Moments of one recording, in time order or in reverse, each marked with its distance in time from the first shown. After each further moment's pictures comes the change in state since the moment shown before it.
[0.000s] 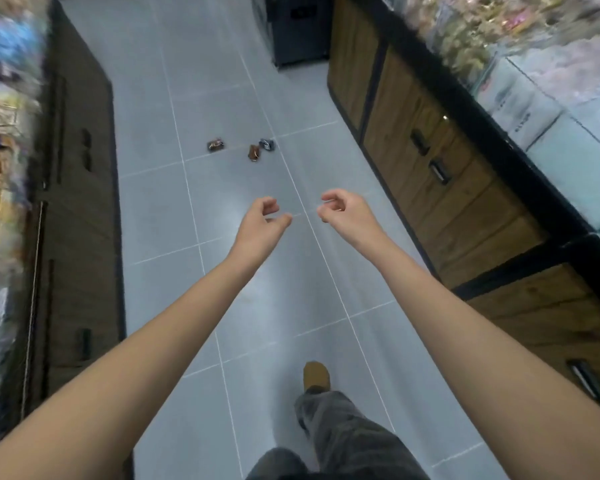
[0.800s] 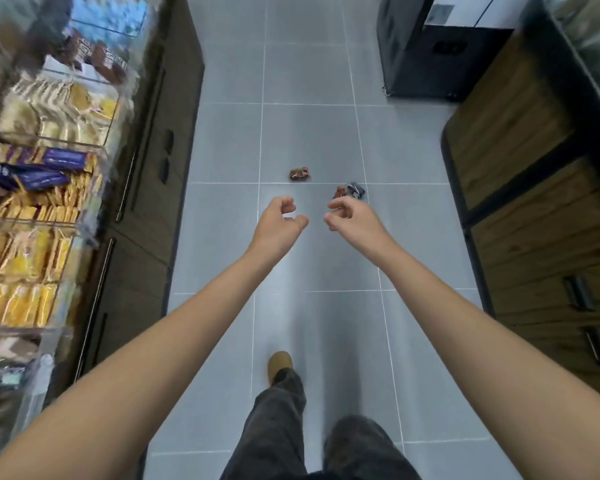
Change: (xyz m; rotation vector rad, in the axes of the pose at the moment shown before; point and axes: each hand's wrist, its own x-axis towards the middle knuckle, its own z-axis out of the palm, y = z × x) left_hand 0.421 0.013 -0.275 -0.101 0.169 -0.147; right_hand 0.420 -0.208 0.277 -0.106 -0.296 -0.038
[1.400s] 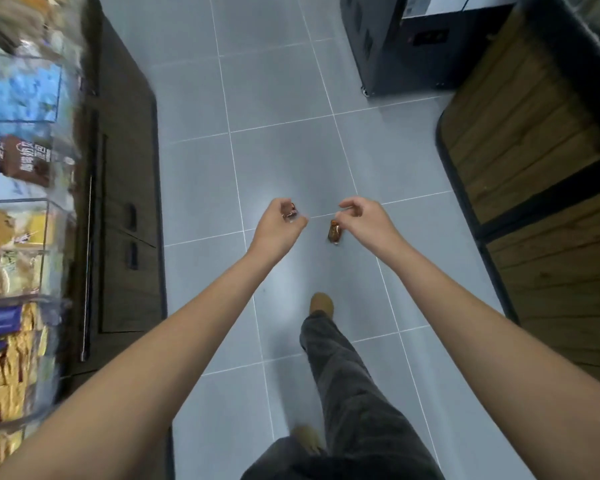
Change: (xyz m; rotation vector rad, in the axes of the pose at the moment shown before) left_hand 0.319 0.117 0.031 0.108 -0.127 0.012; right_hand 0.304 -0.045 -0.077 0.055 0.149 0.158
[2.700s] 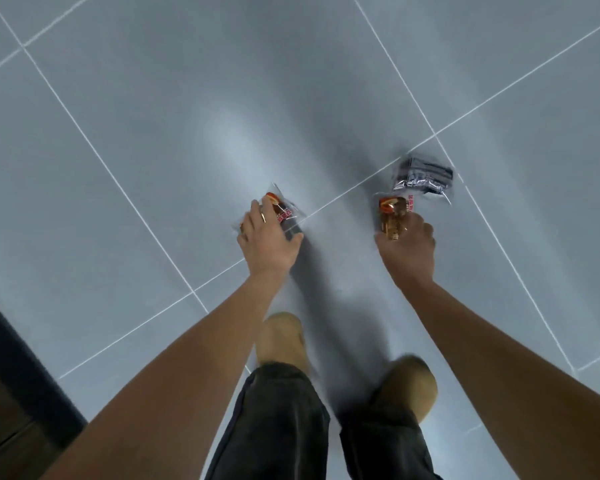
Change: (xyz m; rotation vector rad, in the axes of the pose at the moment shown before) left_hand 0.640 -0.426 0.196 0.969 -0.242 -0.005; right_hand 0.530 0.403 0.234 -0.162 0.378 0.739
